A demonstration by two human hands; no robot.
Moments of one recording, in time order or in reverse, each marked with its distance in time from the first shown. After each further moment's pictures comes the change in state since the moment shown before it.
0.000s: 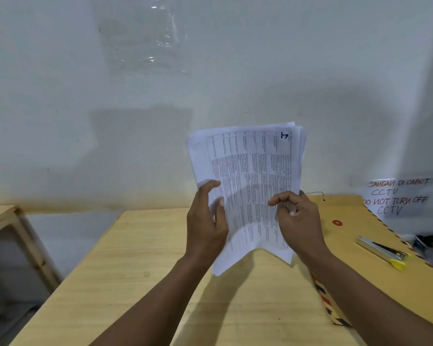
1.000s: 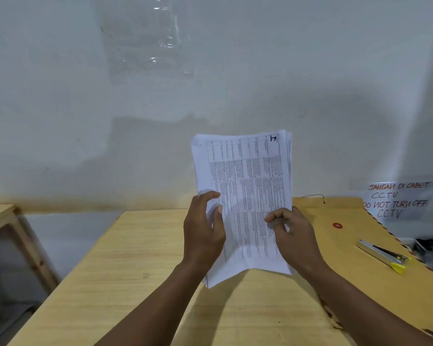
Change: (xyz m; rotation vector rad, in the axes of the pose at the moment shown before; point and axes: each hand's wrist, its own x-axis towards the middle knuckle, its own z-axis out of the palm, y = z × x) left_hand -0.006 -0.013 -0.001 0.026 0.035 -0.011; right_hand -0.013 0.022 0.004 -0.110 -0.112 0.035
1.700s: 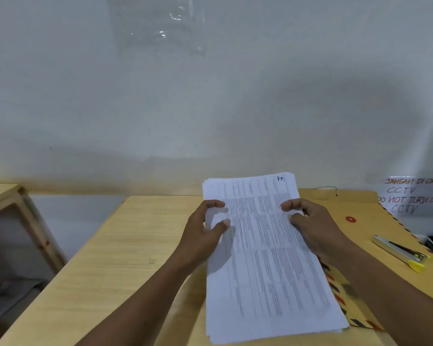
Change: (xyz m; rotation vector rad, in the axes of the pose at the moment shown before) left_hand -0.014 -0.034 -0.023 -0.292 -0.363 -0.460; right_hand 0.027 0.015 -0.014 0.175 -0.205 0.370
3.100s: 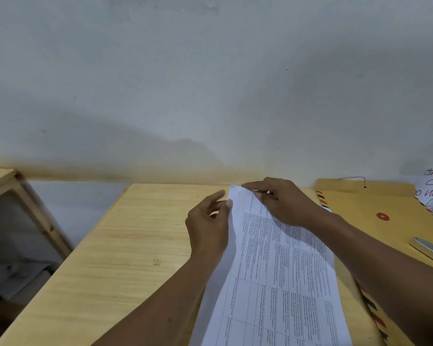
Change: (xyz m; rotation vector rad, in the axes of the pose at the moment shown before) left_hand 0.033 -0.022 0.018 -0.126 0.422 -0.125; right_hand 0.076 -0.014 0.070 -0.712 -0.312 -0.496
